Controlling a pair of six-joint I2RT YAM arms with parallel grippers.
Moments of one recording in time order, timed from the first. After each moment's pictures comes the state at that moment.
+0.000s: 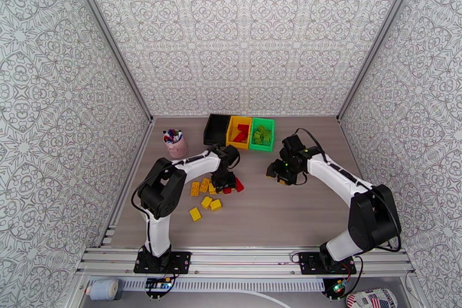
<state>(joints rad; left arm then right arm) -0.61 1.98 1.36 -0.91 0.13 -0.83 0.37 1.56 1.13 -0.81 -0.35 0.69</state>
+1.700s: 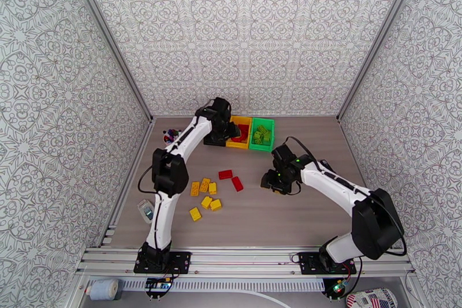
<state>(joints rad) -0.38 2.34 2.30 -1.01 0.34 -0.60 0.52 1.50 1.05 -0.81 -0.27 0.77</state>
